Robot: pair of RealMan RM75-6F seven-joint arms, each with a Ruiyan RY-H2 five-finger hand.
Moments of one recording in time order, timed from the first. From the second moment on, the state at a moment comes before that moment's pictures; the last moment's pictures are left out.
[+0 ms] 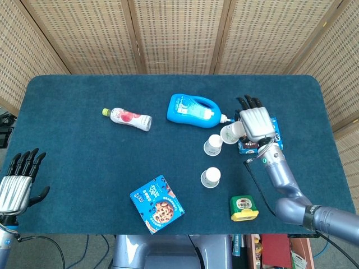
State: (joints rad) left arm -0.13 -1.21 -0.04 -1.57 1.51 1.48 0.18; right arm 0.88 -1.24 0.27 -1.61 -0.76 0.97 -0.58
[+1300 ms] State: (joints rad) left arm -0.13 -1.21 -0.03 -1.57 1.52 1.47 0.17; right arm 0.95 -1.40 0.21 -1.51 -0.71 0.96 -0.64
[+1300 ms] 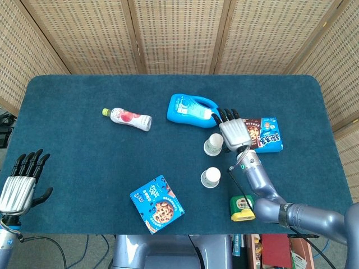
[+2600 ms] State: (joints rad) left arm -0.13 -1.21 -0.03 -1.57 1.53 1.47 0.17; right arm 0.77 -1.28 0.10 -2.00 -0.90 1.17 -0.65
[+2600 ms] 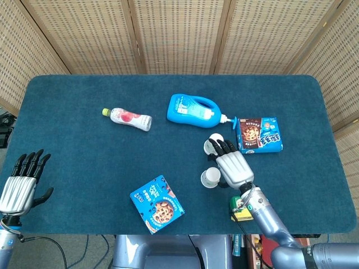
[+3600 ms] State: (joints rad) left arm -0.13 -1.21 -0.03 -1.57 1.53 1.47 0.16; right arm 0.78 -1.41 0.08 -1.83 -0.83 1.11 -0.66
